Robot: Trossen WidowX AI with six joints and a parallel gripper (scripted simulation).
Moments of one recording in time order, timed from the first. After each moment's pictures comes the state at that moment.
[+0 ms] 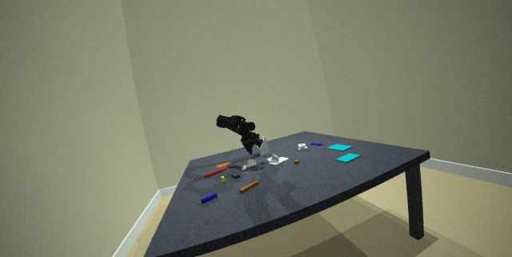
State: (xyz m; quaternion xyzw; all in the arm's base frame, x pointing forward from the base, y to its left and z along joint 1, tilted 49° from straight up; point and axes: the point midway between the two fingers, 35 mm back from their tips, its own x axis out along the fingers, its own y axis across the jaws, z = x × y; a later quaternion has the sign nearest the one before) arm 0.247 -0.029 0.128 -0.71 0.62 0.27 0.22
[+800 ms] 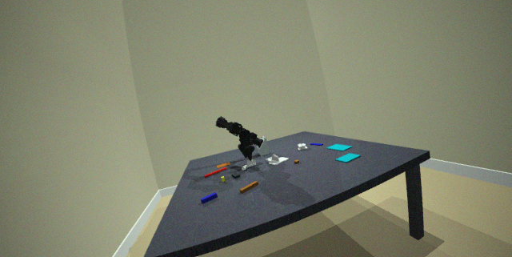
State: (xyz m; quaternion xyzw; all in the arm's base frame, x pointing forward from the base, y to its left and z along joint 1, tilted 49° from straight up) arm 0.240 -0.072 0.114 -0.72 0.59 0.31 0.17
